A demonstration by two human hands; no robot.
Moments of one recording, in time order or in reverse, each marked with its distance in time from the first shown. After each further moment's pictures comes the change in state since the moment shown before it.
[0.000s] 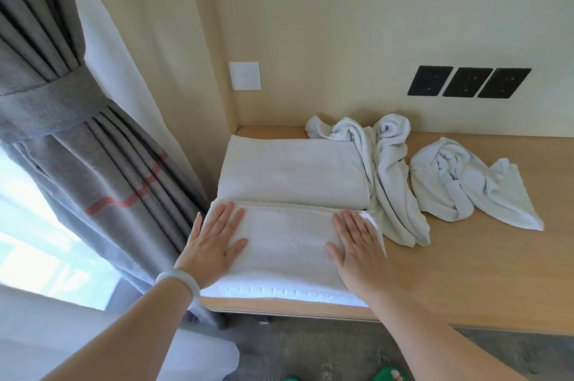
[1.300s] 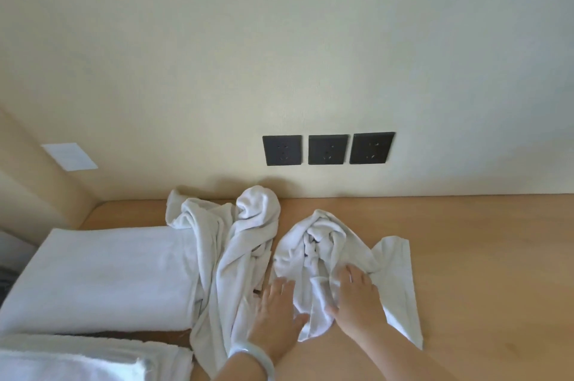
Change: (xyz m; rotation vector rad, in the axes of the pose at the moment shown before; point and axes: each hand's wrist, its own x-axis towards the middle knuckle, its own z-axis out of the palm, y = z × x) left_hand 0.248 0.471 0.019 -0.395 -0.257 -0.091; right_hand 0.094 0.397 -0.009 0.220 0.025 0.230
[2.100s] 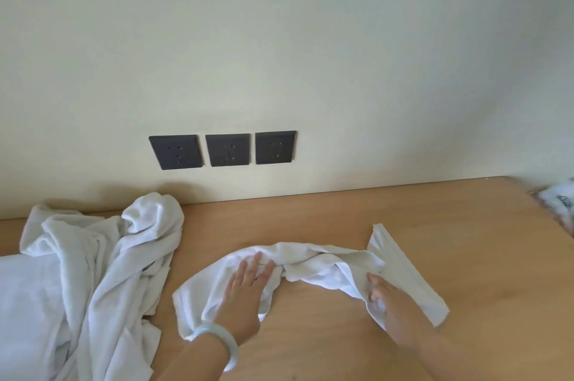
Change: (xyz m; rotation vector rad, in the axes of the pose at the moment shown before) left_hand 0.068 0.093 0.050 0.164 -0.020 0.273; right_hand -0.056 0.233 -0.095 -0.048 -0.211 -0.015
